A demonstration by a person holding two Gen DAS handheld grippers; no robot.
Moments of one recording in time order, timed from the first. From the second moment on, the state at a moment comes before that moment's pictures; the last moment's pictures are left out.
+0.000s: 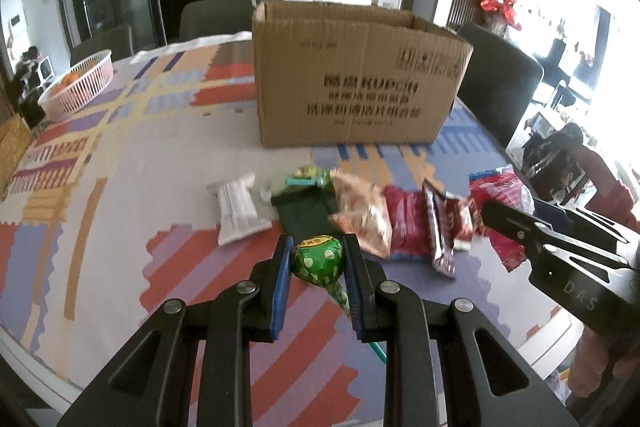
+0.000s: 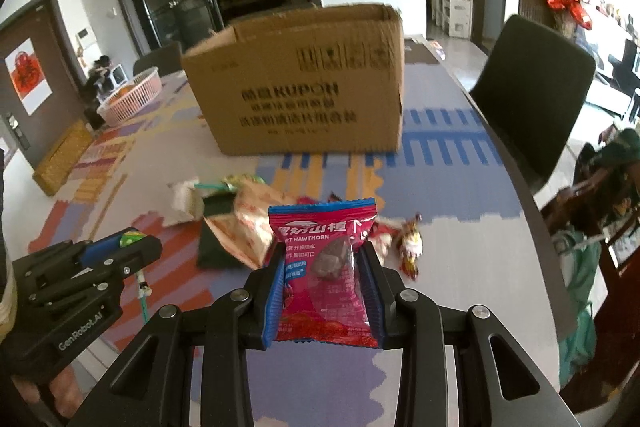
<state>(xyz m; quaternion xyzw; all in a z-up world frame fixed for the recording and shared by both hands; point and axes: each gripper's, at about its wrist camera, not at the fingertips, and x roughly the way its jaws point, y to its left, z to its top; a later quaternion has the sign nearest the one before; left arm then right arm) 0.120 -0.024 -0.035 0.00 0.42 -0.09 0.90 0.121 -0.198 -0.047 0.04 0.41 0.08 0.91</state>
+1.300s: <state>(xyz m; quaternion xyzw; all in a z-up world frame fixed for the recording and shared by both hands) 0.319 -0.040 0.073 0.01 0.33 -0.15 0.93 0.287 -0.188 0.052 0.02 0.30 0.10 0.95</state>
